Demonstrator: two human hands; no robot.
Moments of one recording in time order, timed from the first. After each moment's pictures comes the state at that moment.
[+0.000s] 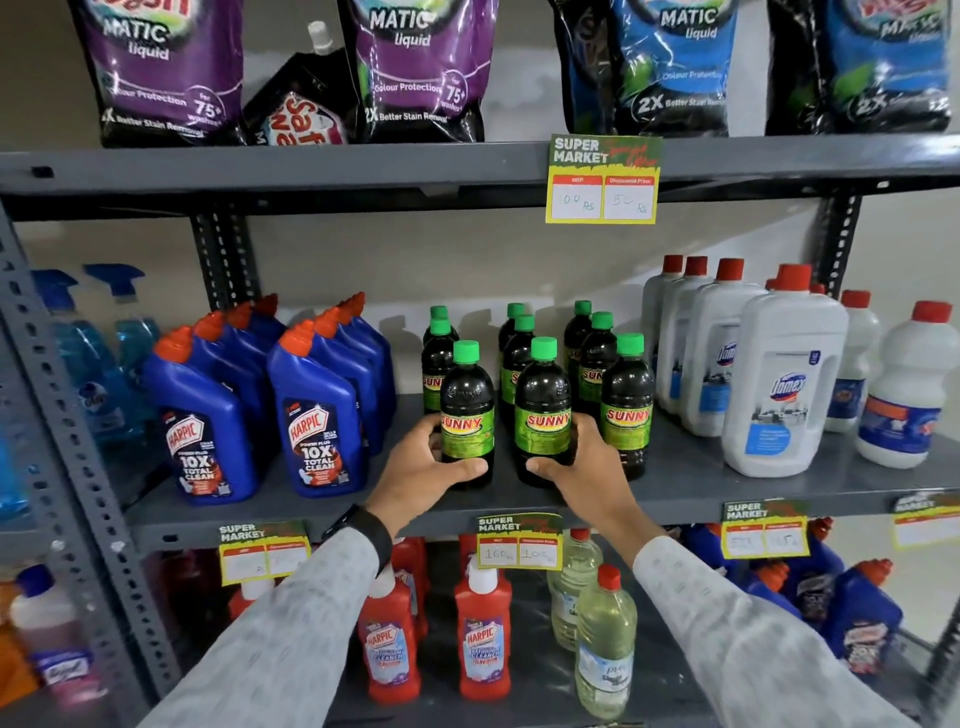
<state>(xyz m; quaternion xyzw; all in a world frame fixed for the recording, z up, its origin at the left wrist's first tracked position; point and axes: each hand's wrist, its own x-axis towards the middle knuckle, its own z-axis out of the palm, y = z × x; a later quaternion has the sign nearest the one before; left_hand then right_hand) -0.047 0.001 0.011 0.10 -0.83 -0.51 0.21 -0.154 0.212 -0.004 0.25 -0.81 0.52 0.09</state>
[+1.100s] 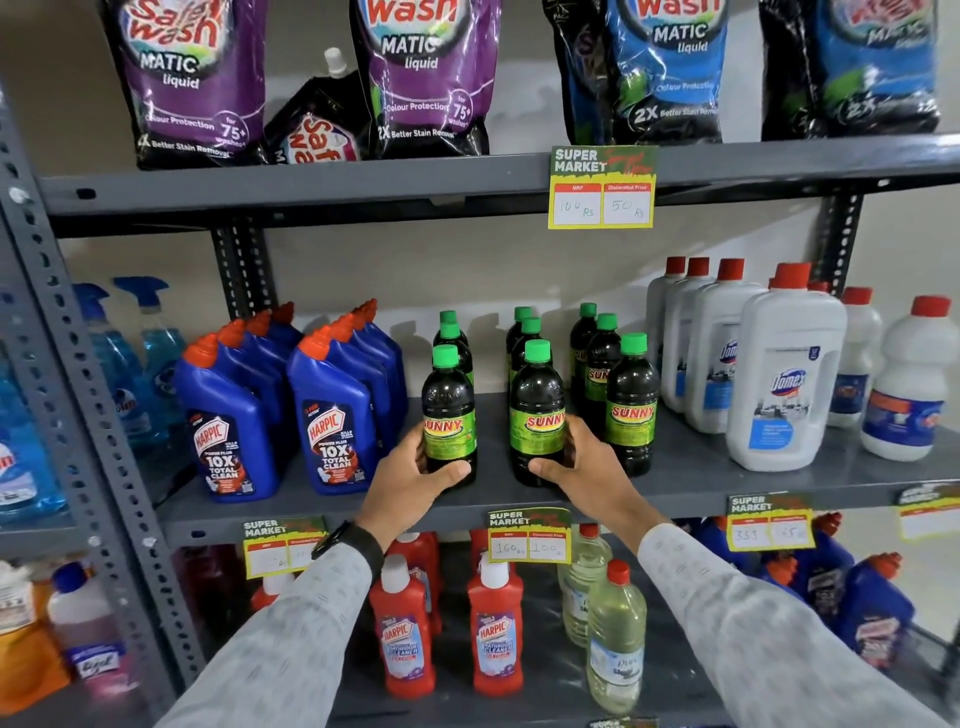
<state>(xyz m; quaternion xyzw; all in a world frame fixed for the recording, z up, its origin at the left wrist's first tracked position) -0.014 -0.010 0.004 0.09 -0.83 -0.48 0.25 -0.157 0.214 -0.008 0.33 -0.79 0.51 0.03</state>
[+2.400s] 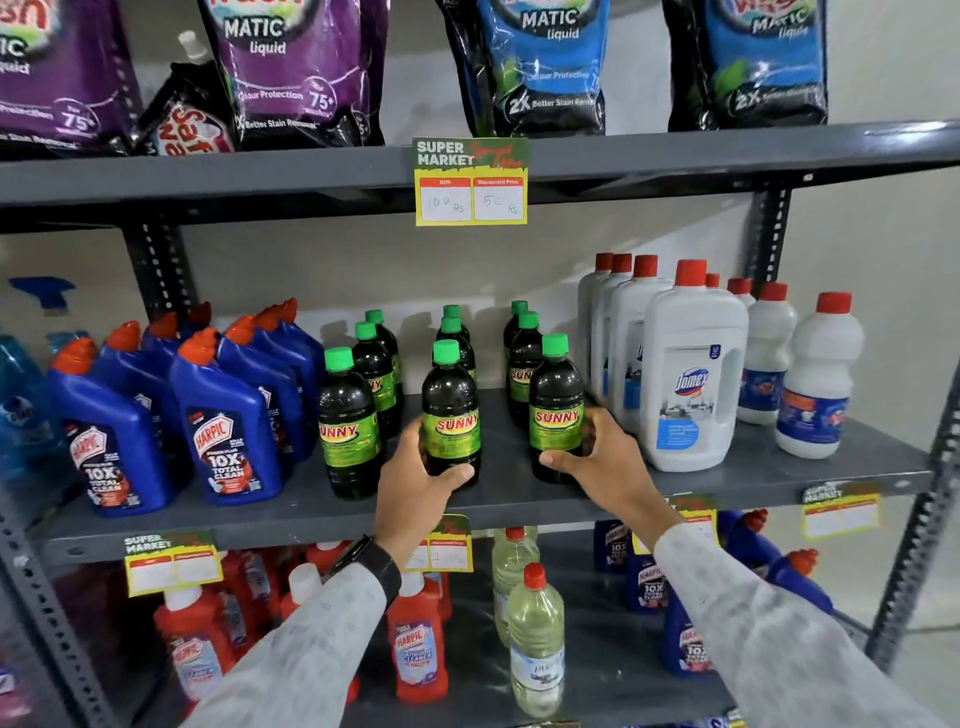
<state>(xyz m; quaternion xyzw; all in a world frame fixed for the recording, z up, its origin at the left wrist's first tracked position) -0.086 0.112 -0.010 0.12 -0.80 -0.48 0.34 -0.221 0.329 -0.003 0.25 -0.81 0.52 0.08</state>
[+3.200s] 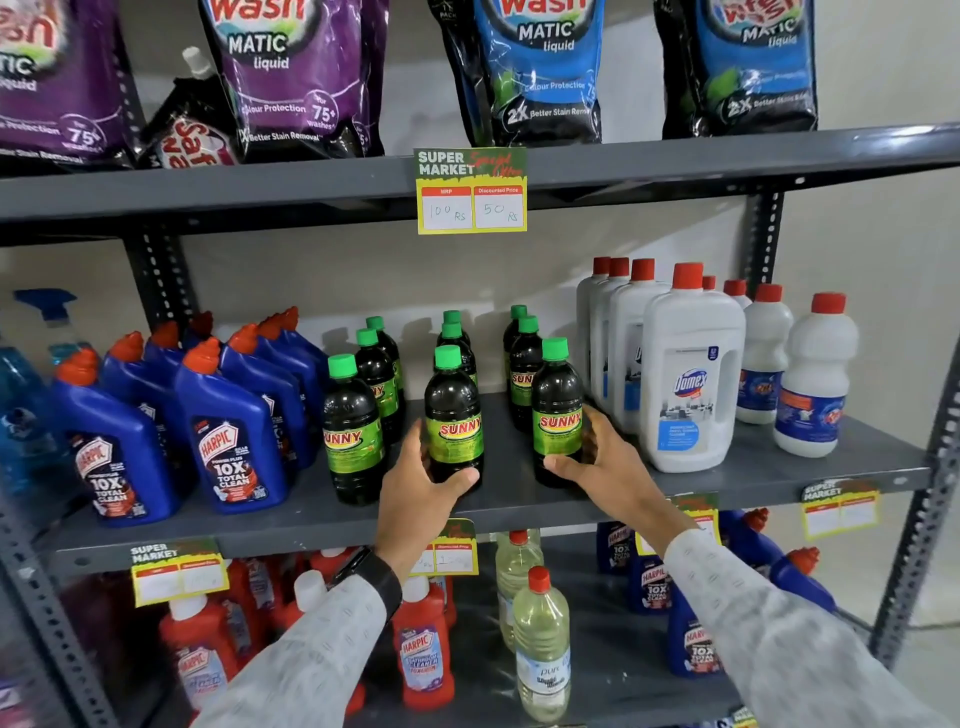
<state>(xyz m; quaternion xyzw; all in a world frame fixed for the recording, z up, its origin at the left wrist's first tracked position) -0.071 0.118 -0.005 0.12 -0.81 -0.46 0.33 -0.208 0.337 0.000 0.28 -0.80 0.53 0.02</state>
